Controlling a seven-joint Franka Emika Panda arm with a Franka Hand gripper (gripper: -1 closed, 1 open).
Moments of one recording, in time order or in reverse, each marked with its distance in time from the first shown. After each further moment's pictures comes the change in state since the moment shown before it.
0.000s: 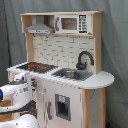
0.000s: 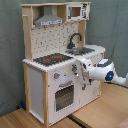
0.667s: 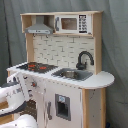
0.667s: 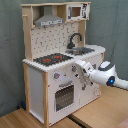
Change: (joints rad) arm 0.084 -0.060 0.008 0.016 -0.001 -0.099 -0.176
